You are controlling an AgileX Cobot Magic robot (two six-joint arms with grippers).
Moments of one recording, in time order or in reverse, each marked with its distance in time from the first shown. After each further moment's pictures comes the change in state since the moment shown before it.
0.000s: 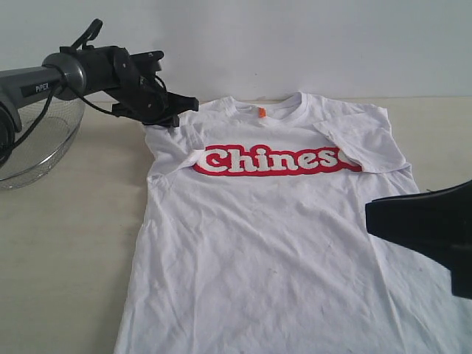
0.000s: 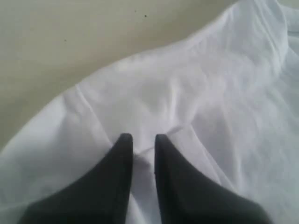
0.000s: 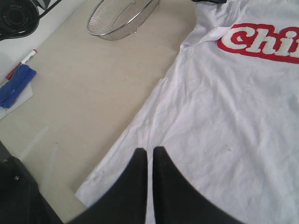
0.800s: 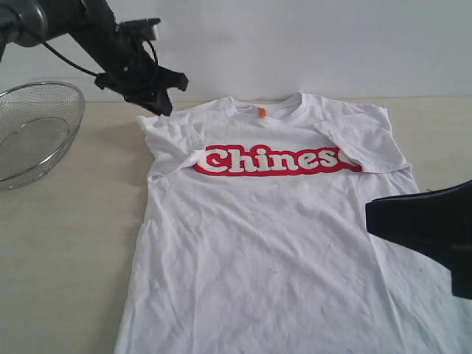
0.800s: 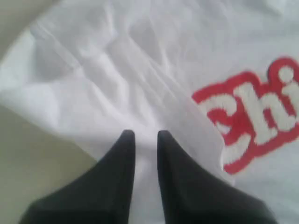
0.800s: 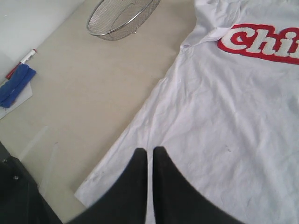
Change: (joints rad) left arm 0.005 -0.184 0.018 -0.068 0.431 0.200; right arm 0.000 0.000 0.000 0.000 0.000 -0.004
